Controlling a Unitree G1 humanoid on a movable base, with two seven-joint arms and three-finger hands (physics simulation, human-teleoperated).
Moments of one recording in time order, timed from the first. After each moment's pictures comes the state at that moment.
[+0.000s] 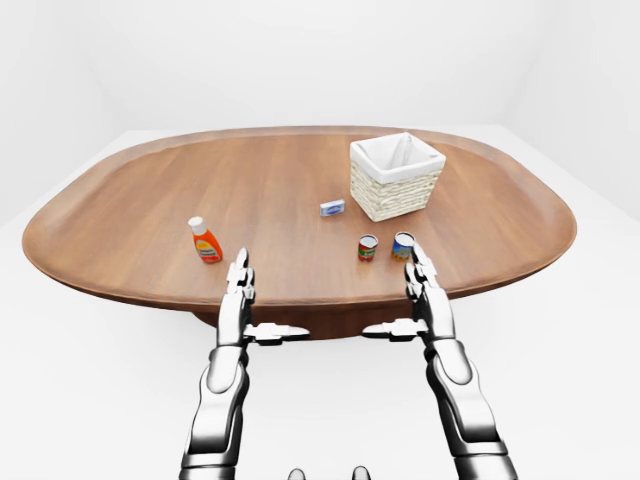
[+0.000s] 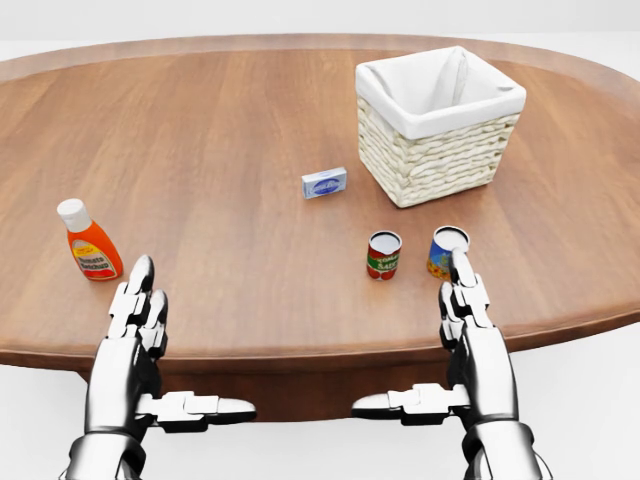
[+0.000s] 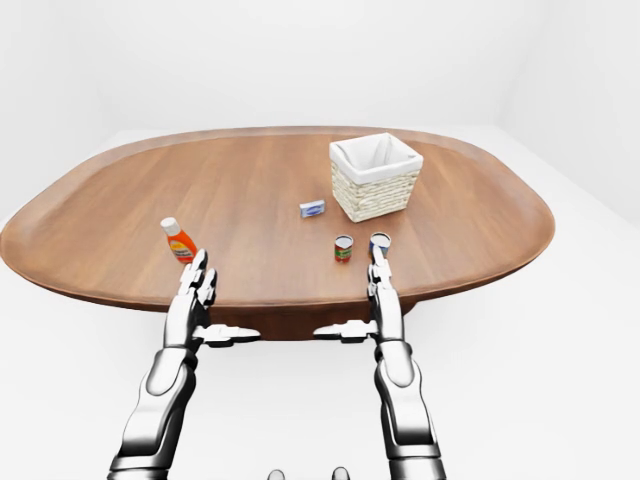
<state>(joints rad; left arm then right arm) 0.00 0.01 0.01 -0.01 -0.01 0.01 -0.01 0.00 -0.01 -0.01 -0.01 0.01 0.00 0.01</state>
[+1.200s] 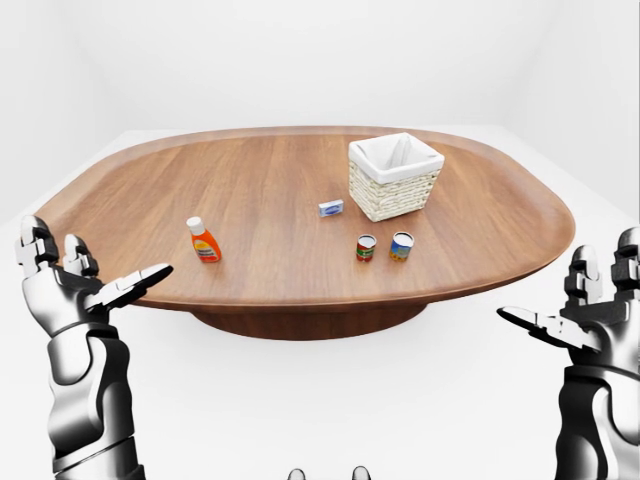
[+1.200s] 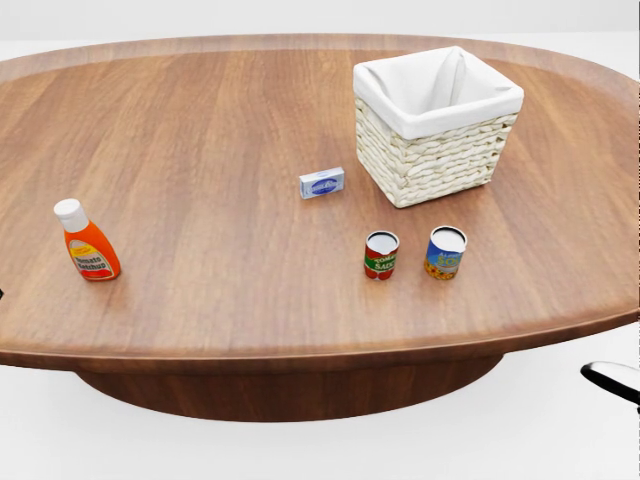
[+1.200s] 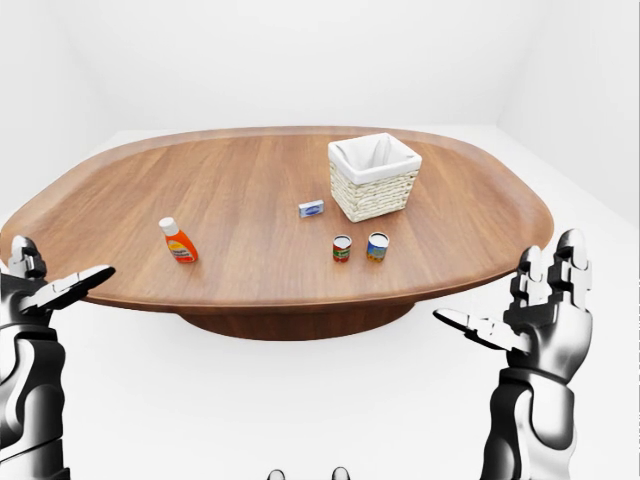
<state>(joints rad) -0.14 0.29 0.49 -0.13 -0.38 0.09 0.17 0.13 -0.07 -0.55 -0.48 0.36 0.09 0.03</state>
